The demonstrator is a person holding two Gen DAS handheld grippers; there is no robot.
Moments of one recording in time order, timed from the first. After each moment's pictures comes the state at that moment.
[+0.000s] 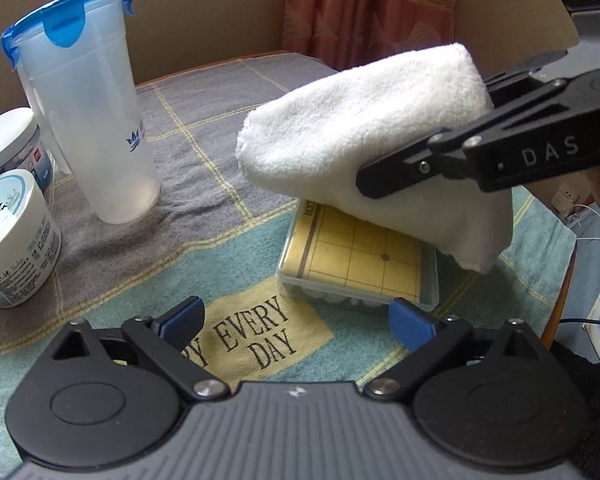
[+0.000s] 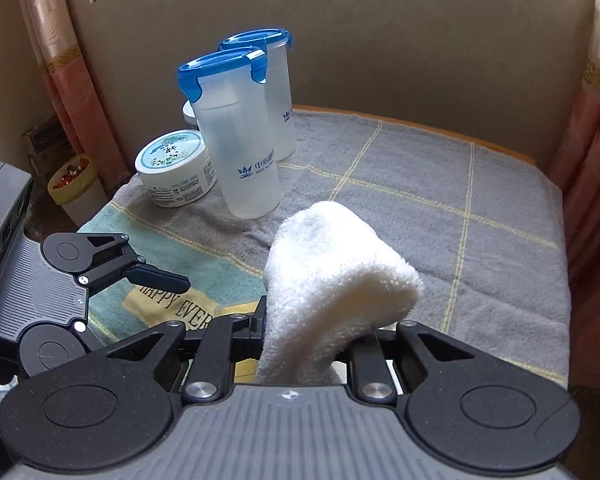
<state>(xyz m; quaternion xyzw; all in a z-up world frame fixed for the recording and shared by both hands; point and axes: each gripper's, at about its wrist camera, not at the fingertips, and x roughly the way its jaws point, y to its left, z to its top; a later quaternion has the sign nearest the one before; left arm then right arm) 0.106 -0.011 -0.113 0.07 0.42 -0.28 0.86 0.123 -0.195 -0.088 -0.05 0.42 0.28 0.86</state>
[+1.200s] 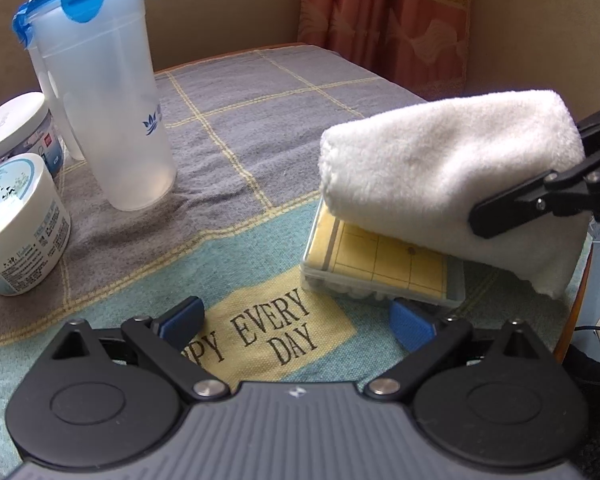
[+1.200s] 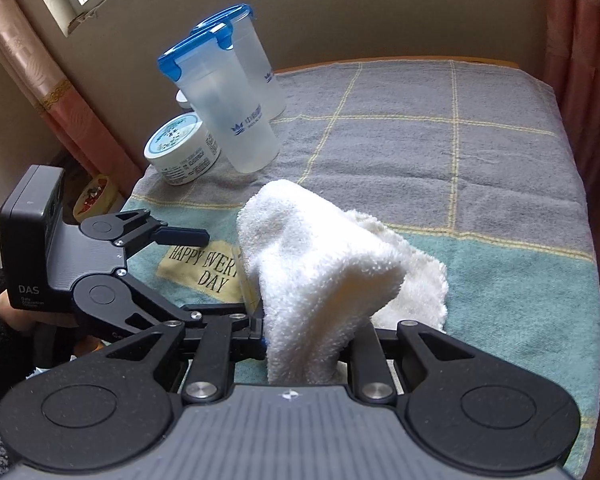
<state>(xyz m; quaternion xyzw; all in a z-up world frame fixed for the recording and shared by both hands) 0.111 -0.013 -0.121 0.07 0.43 -0.26 0.86 0.099 -0.240 -0.094 0.04 0.47 0.27 0.84</state>
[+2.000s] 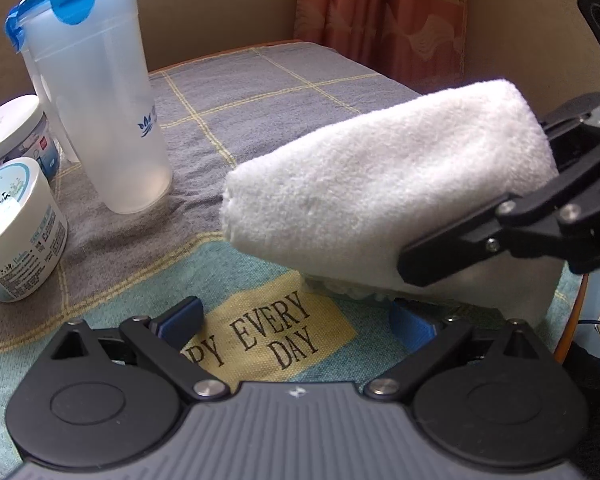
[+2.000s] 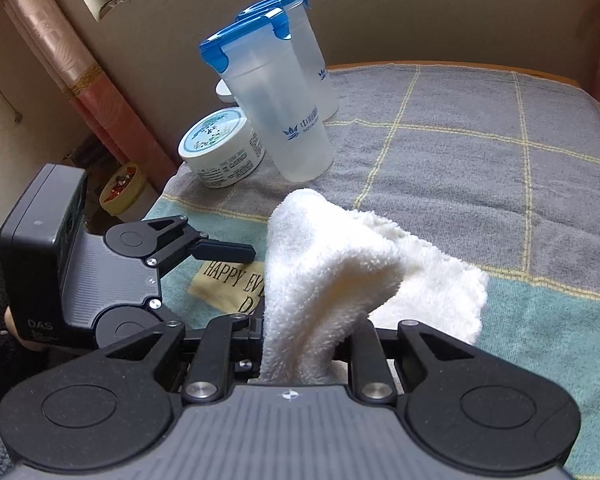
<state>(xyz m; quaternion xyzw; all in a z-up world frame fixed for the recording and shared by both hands) 0.110 -0.017 -0.119 0.08 0.43 -0.26 0.86 0.108 -0.195 -0.099 0.03 0.47 0.33 0.82</state>
